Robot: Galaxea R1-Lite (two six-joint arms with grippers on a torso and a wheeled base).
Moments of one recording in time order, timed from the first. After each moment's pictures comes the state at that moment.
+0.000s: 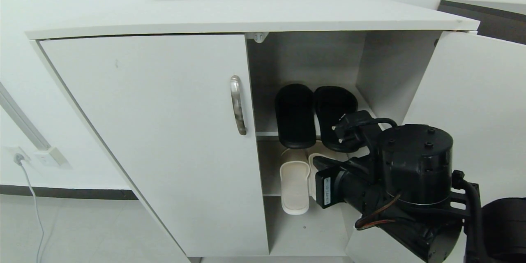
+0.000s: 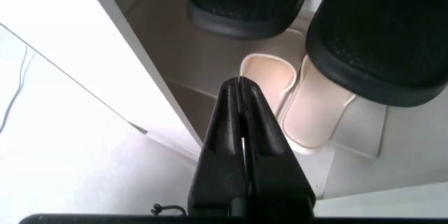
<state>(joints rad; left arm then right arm) 0.00 0.00 0.00 0.00 -0.04 -0.01 0.95 1.69 -0.81 -0.64 -0.45 0.19</state>
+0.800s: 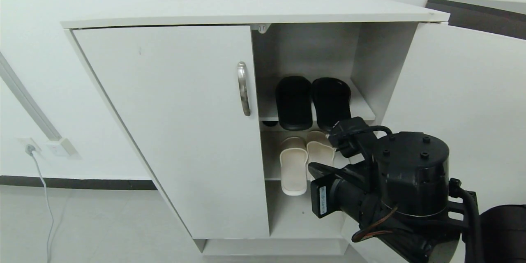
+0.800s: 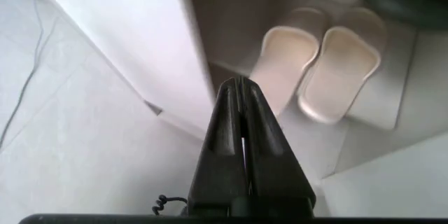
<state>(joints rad) 0.00 0.00 0.00 0.00 -0.04 -0.02 0.98 1.69 -0.80 -0.64 -0.46 0.19</state>
